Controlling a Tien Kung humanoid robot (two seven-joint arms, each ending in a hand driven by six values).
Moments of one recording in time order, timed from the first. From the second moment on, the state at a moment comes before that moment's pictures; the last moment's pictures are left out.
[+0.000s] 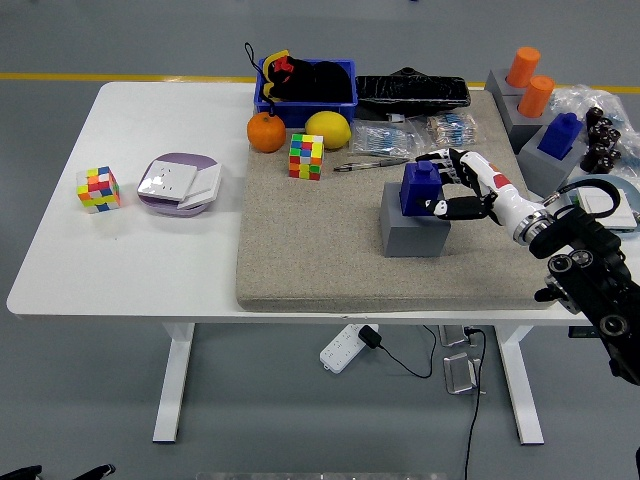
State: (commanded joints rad) left arm -0.25 0.18 -0.11 -0.20 -0.16 0.00 0.20; right arm 0.58 -0.15 1.05 0.87 -1.40 0.05 0.18
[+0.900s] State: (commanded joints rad) left arm -0.25 0.18 -0.11 -0.20 -0.15 0.00 0.20; right arm 0.57 -0.16 1.07 0.93 -1.39 0.02 0.21
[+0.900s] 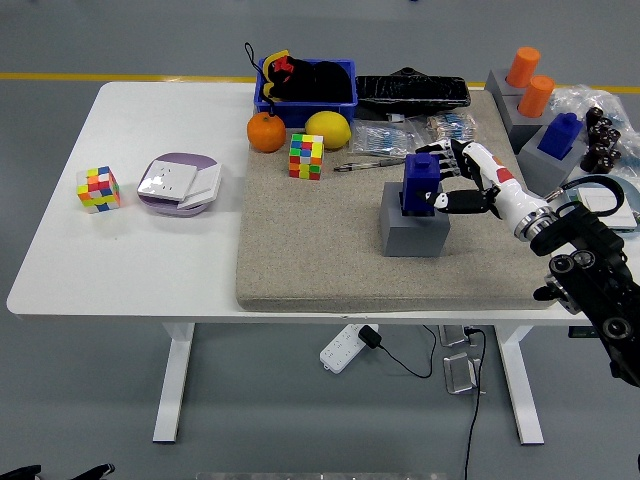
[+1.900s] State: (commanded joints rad) left arm -0.25 0.18 -0.09 -0.20 -0.19 0.00 0.19; right arm 0.45 -0.28 1.27 1.01 -1.44 0.01 0.20
